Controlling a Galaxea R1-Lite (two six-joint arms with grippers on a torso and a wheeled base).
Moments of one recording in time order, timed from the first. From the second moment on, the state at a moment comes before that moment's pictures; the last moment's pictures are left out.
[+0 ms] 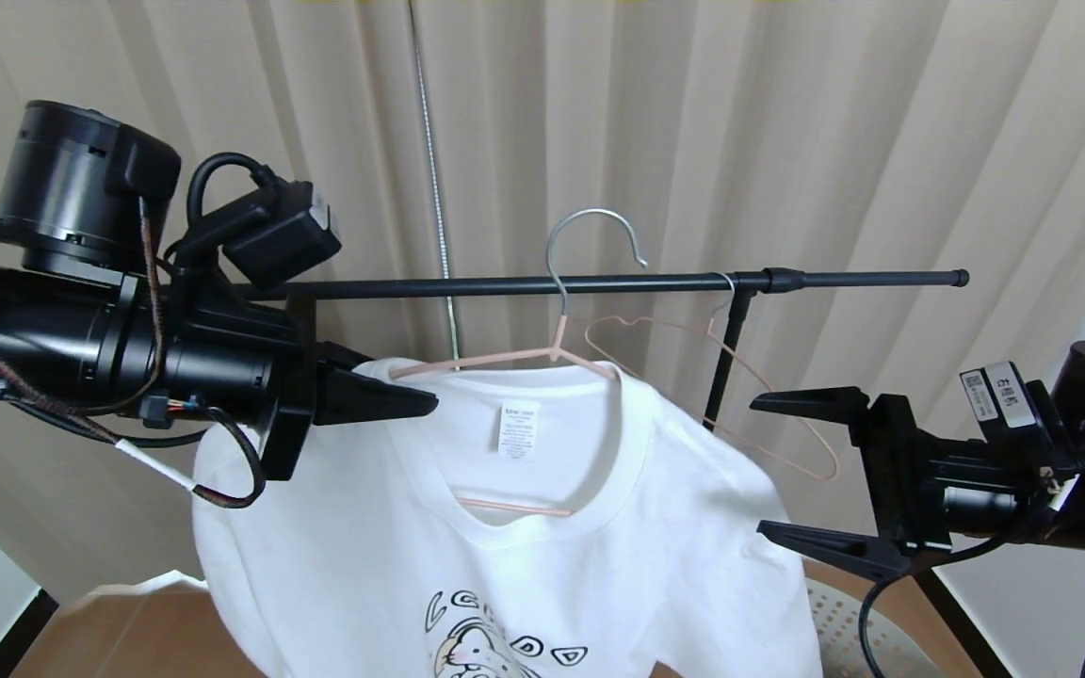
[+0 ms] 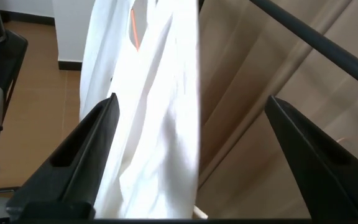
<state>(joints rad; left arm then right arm) -0.34 1.53 -1.20 0.27 -0.69 0.59 0.17 1.68 -0.45 -1.07 1.10 -0.38</state>
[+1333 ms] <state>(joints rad) -0.28 1.32 -0.84 -0.23 -0.69 0.33 0.10 1.85 -0.53 -1.07 1.09 -0.38</state>
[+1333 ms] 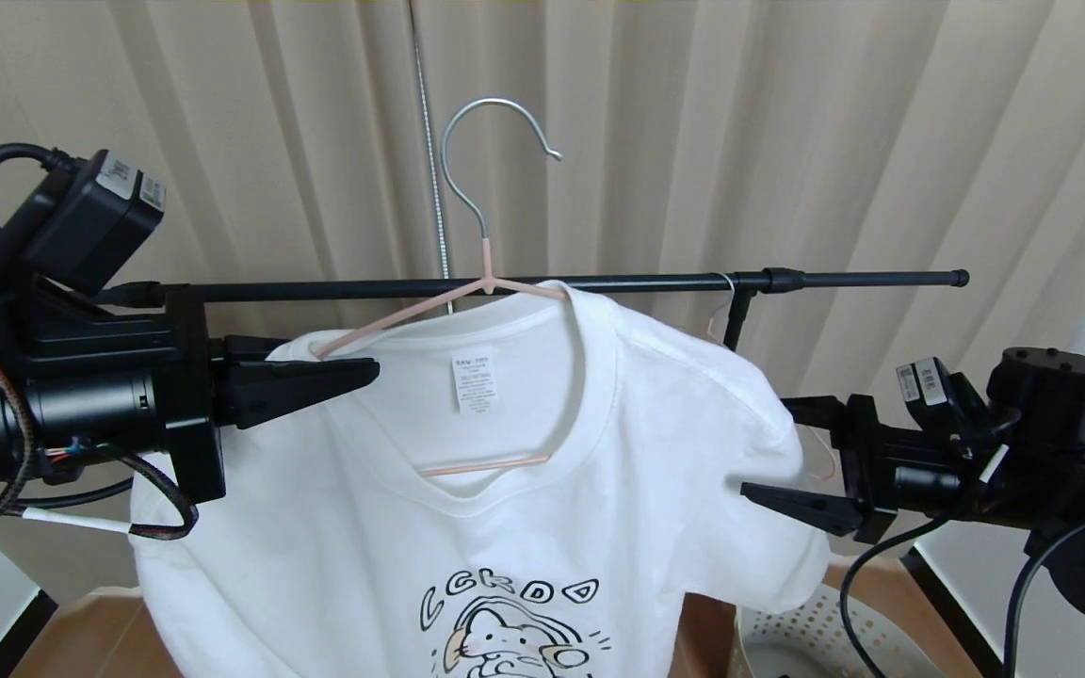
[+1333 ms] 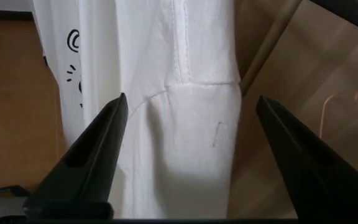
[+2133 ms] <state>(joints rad) -0.25 1.30 -0.81 -0.23 -0.69 0.33 0.01 1.89 -0.59 -1.07 1.09 -0.37</state>
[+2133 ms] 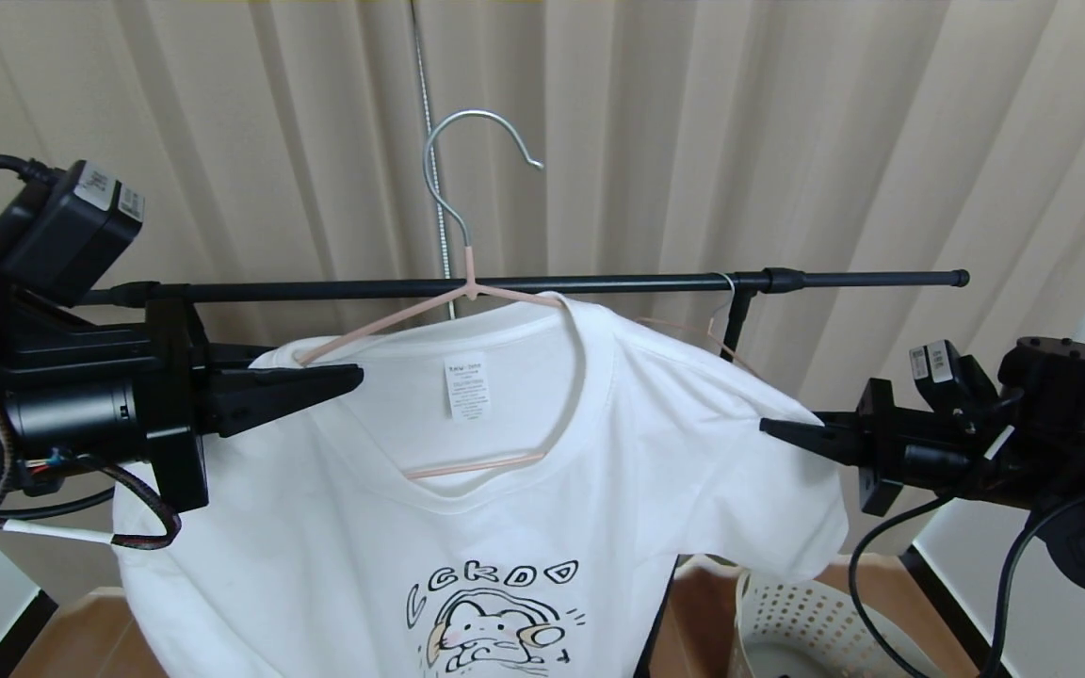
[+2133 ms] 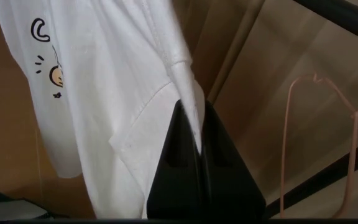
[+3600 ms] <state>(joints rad) -0.25 1.30 -0.80 -0.23 -0.69 0.32 0.00 1.89 -0.54 -1.15 1.08 -0.42</state>
